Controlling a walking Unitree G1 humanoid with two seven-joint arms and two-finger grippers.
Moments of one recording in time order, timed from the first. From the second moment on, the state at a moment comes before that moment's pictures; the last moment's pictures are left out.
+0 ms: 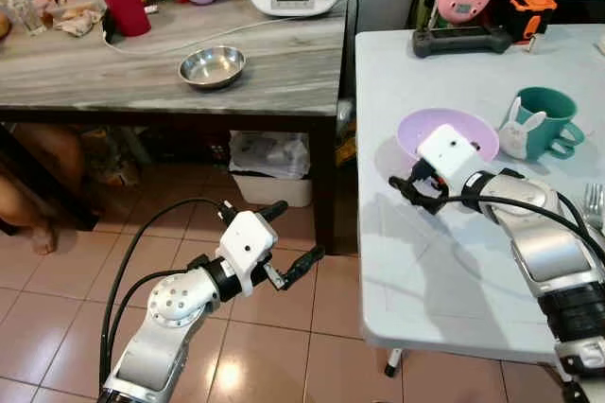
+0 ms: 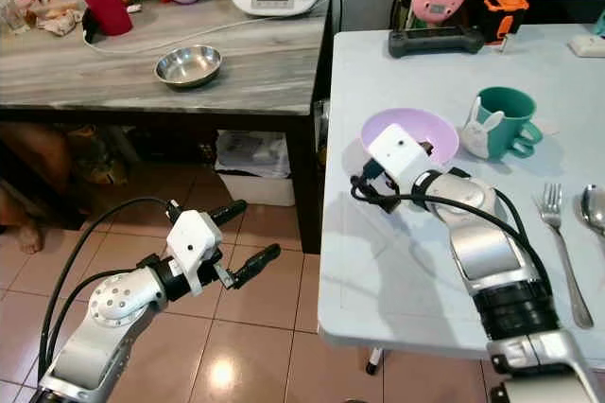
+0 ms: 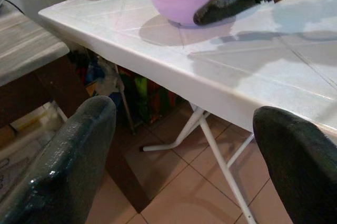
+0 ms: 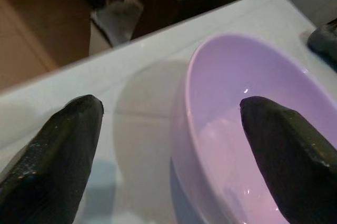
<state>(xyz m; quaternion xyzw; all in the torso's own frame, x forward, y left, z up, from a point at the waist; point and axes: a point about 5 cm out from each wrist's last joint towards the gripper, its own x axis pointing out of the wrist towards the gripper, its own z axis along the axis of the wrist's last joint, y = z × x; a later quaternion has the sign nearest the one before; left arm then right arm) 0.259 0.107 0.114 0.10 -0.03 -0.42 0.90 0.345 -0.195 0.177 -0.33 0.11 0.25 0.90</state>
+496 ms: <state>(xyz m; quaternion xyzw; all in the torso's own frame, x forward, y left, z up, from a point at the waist) 0.258 0.105 0.113 0.10 -0.03 -0.43 0.90 0.349 -0.198 0.171 -0.34 0.12 0.26 0.90</state>
